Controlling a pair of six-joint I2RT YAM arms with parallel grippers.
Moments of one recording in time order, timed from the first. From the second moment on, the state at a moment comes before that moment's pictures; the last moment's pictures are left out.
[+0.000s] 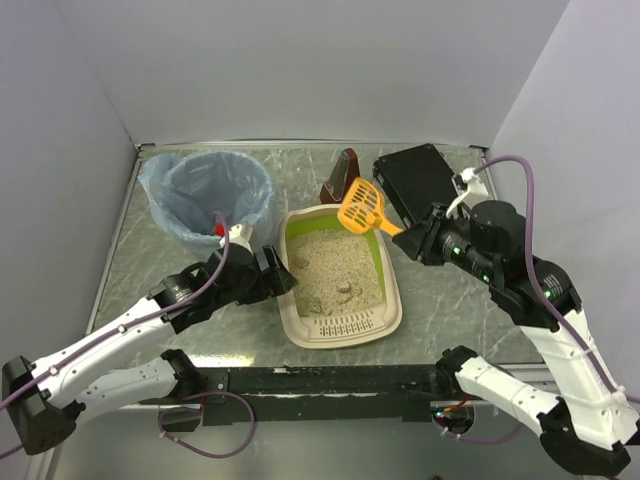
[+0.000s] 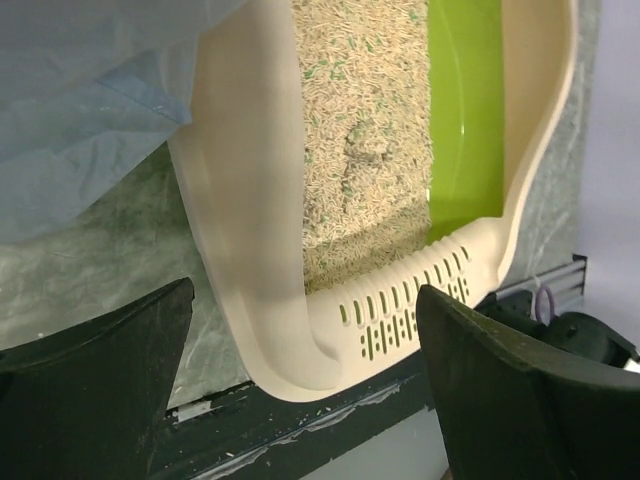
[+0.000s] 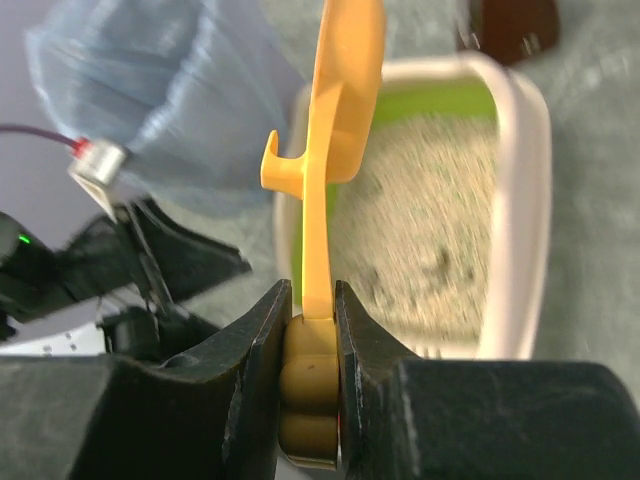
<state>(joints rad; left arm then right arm) -0.83 0.89 0.78 -0.55 -0.13 -0.97 0.56 0.86 1.35 -0.87 -0.03 0.59</state>
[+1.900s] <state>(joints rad) -0.70 0.64 0.40 -0.61 -0.48 -1.31 0.38 1.17 0.99 -0.76 -0.42 0.57</state>
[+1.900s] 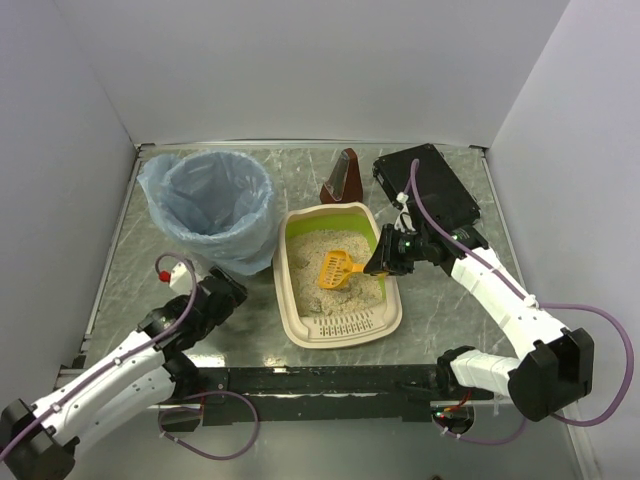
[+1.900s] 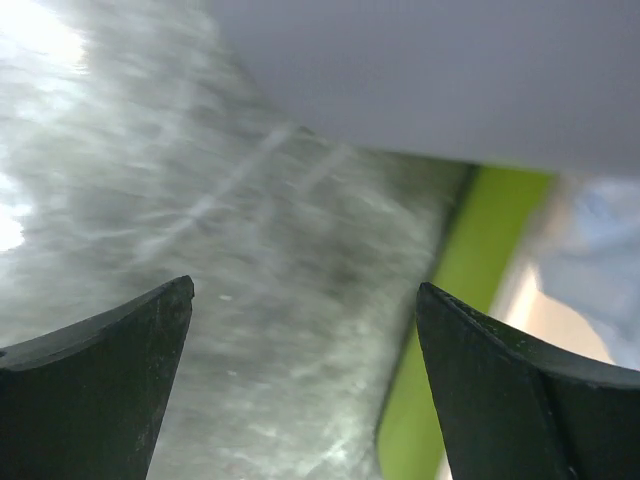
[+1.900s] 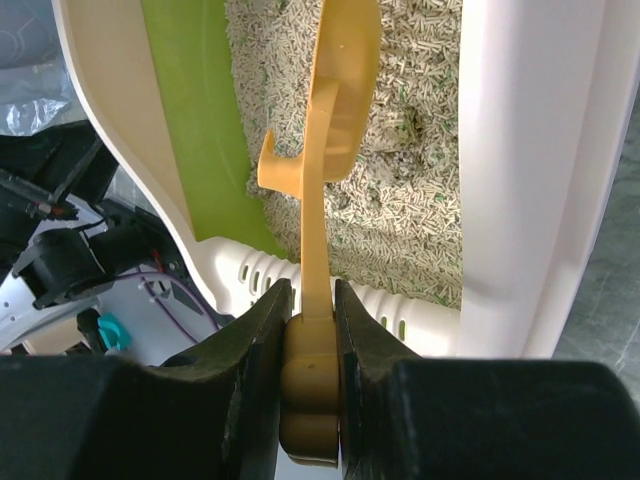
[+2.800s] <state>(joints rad) -0.23 1.30 0.74 -0.38 -0.37 -1.12 0.35 1.17 0.97 -0.74 -0.43 0.55</state>
